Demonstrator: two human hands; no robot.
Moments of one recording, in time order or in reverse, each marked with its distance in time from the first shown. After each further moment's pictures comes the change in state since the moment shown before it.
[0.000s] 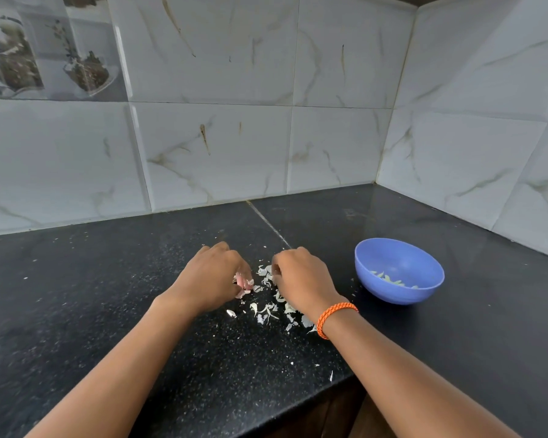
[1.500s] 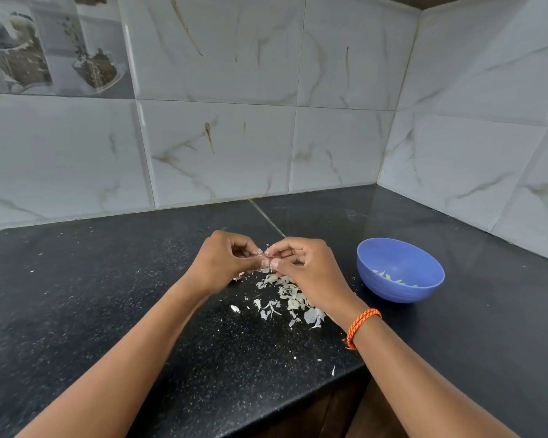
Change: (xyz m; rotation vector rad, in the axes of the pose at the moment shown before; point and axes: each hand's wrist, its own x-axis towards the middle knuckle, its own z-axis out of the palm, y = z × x) left_hand 0.008 -0.003 0.006 -0.971 0.150 -0.098; right_hand -0.017 0.004 -0.018 0.964 0.064 0.024
